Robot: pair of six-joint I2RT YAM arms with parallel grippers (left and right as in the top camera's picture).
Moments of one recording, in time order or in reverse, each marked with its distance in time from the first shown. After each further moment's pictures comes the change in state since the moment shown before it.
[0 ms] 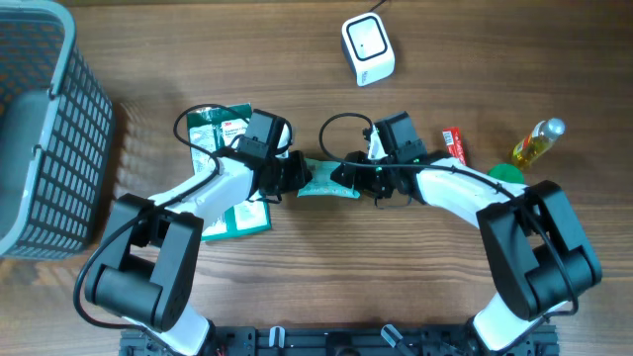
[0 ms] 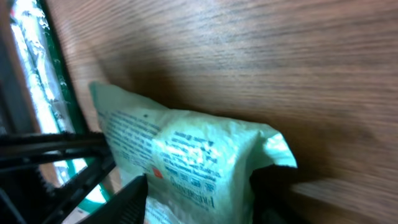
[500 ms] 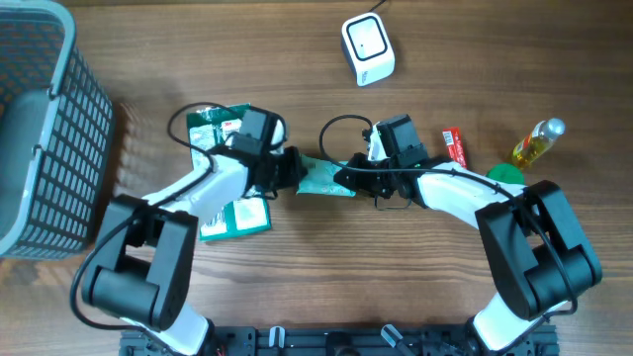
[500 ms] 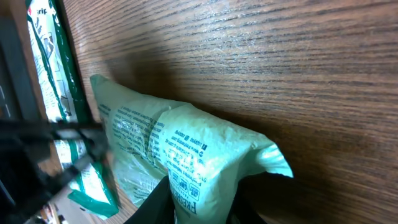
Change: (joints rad) left arm 0.043 -0.006 0.010 0.002 0.005 0.002; right arm -0.003 0.000 -0.029 0.059 -0.023 -0.020
